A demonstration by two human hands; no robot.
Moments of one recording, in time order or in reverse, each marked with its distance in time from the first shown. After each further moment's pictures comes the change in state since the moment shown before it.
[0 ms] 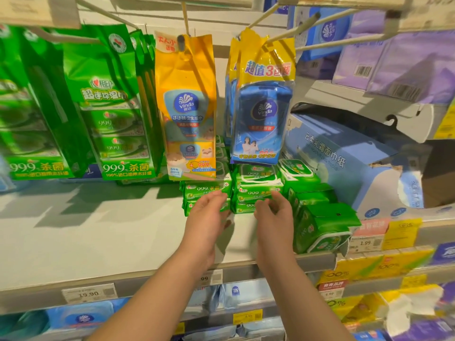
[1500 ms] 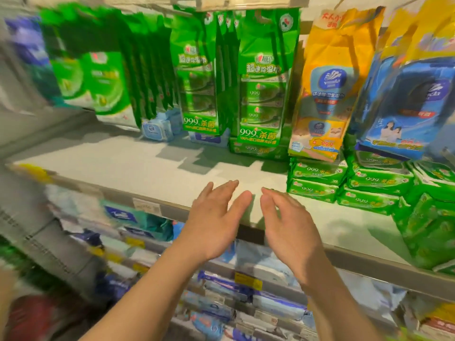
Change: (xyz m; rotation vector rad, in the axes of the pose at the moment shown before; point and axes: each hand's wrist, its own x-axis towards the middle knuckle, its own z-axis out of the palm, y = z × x) left_hand -0.111 0.051 -0.154 1.094 0.202 0.242; right_hand -0.111 0.011 0.063 -0.841 -0.719 -0.551
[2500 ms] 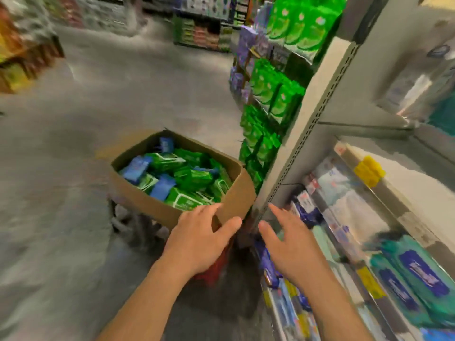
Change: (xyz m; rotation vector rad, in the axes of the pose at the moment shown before) left_hand -0.390 -0.343 -0.283 0.029 0.691 -0.881; right_hand -0.198 -0.371 0.367 -0.127 -0.862 -0.661
